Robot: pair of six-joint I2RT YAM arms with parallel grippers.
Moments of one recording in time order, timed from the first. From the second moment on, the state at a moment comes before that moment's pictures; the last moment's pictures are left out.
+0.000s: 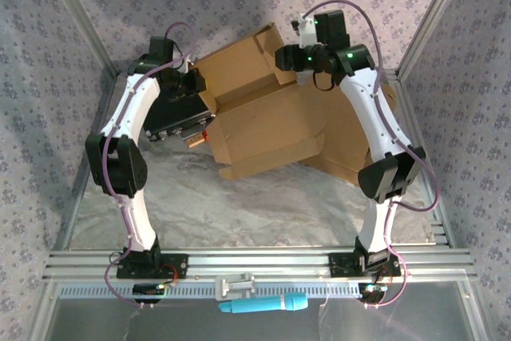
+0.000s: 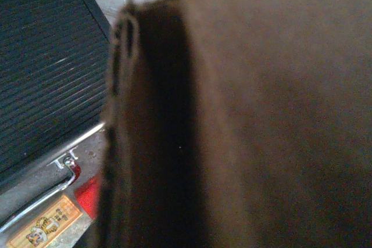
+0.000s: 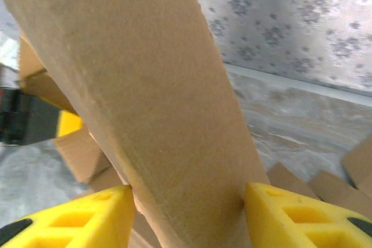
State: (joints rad) left arm -0.16 1.95 1.92 -0.90 0.47 -0.31; right arm 0.35 1.92 2.23 -0.90 -0.26 0.12
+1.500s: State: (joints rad) left arm -0.33 1.98 2.05 -1.09 0.26 -0.33; right arm 0.52 2.07 2.36 -1.13 0.69 0.16
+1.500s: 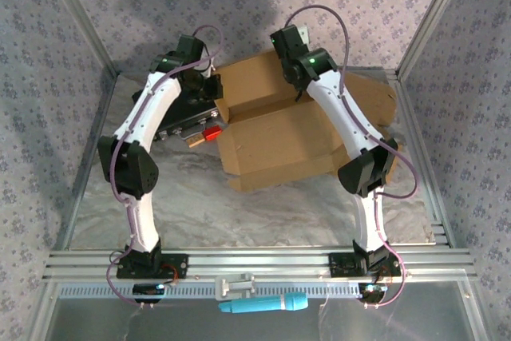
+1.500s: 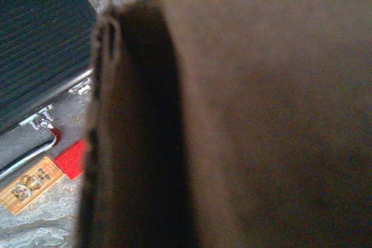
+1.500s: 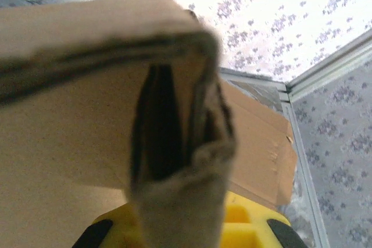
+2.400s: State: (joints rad) left arm -0.45 2.03 1.67 -0.82 0.15 -0.51; right arm 0.49 2.02 1.81 -1.12 0.63 0.49
